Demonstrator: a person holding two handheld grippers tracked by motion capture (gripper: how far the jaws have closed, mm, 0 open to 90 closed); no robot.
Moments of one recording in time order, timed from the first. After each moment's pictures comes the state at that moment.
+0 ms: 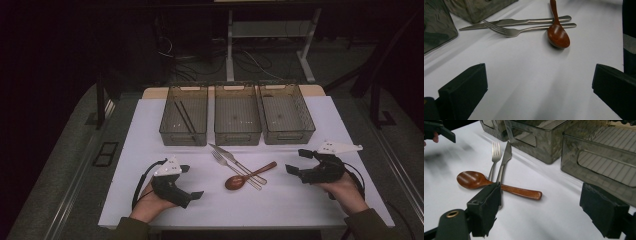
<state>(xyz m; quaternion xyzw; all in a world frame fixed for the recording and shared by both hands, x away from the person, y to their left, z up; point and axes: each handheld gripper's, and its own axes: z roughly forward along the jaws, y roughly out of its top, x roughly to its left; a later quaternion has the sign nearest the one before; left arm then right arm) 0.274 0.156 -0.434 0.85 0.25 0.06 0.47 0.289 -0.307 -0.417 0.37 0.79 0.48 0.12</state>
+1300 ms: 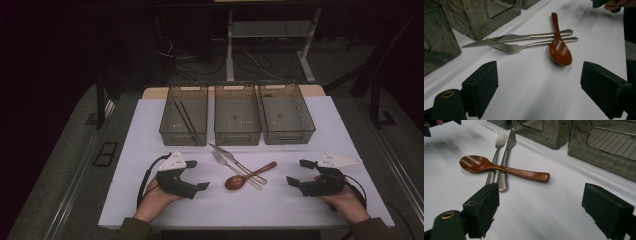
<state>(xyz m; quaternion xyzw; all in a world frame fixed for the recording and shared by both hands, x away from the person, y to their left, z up) 0.284 0.142 -0.424 0.84 0.24 0.07 0.48 0.268 -0.308 -0.439 0.37 0.79 0.47 0.12</state>
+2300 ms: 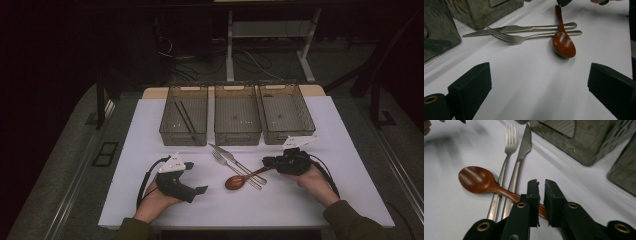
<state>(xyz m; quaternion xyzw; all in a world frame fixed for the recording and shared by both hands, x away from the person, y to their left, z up) 0.281 0.146 -0.435 0.84 0.26 0.07 0.47 0.328 -0.240 -0.436 0.33 0.84 0.43 0.05</state>
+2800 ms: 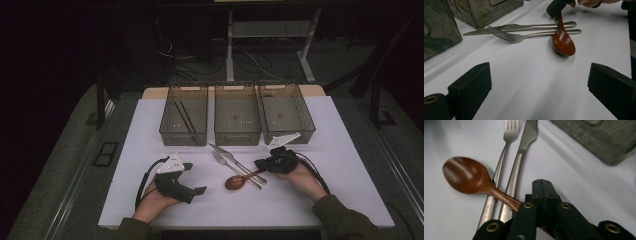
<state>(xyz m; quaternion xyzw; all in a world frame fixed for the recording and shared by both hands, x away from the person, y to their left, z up) 0.280 0.149 -0.434 0.84 0.26 0.07 0.47 0.342 -0.212 -0.448 0.31 0.87 0.38 0.04</state>
